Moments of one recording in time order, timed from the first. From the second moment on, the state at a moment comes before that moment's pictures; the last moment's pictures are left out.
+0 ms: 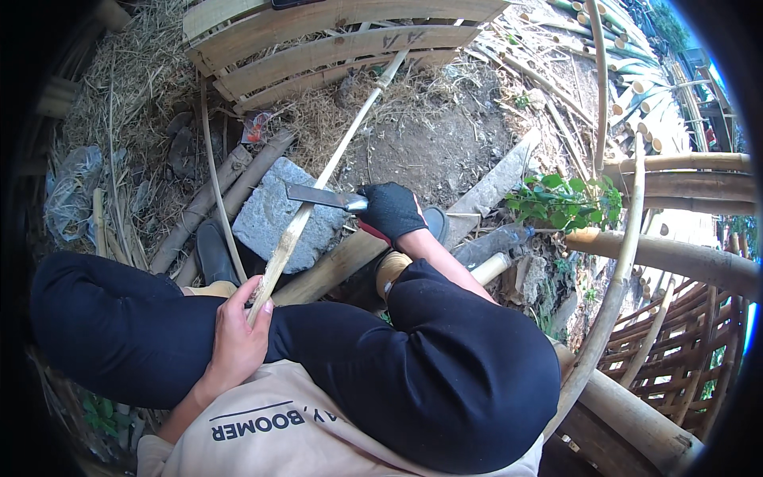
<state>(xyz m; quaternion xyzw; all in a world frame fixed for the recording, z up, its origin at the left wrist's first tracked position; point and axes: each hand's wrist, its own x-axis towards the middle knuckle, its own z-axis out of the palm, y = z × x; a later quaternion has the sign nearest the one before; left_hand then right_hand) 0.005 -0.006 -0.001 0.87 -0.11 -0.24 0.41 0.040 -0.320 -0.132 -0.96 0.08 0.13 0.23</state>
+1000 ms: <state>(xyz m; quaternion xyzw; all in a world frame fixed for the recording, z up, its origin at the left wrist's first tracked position) -0.003 0.000 -0.002 0.83 -0.05 -0.27 0.48 0.038 -0.308 -0.112 -0.93 0.04 0.17 0.33</state>
